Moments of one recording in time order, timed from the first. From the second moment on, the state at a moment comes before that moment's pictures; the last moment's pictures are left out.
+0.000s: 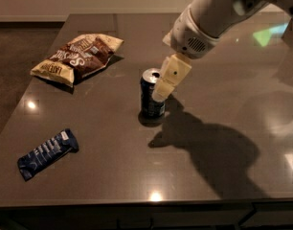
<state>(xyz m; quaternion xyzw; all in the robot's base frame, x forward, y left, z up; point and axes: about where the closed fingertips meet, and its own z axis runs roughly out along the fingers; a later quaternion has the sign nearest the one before) 0.542 -0.044 0.942 -0.63 0.72 0.11 0.26</state>
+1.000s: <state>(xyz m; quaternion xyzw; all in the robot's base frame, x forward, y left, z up) 0.540 -0.025 0.916 -0.65 0.71 0.14 0.25</state>
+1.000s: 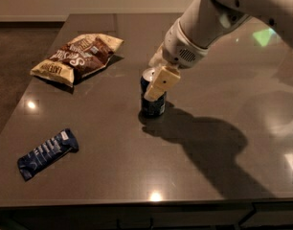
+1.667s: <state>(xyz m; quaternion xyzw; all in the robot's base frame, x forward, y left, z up) 0.523 -0.026 0.927 -0.67 0.69 0.15 0.25</state>
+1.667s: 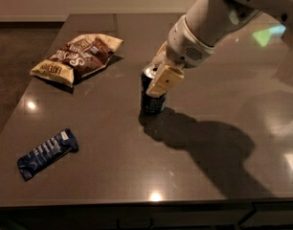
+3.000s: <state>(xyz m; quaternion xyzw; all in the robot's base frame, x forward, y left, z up) 0.429 0.068 0.971 -0.77 0.54 0.21 0.26</state>
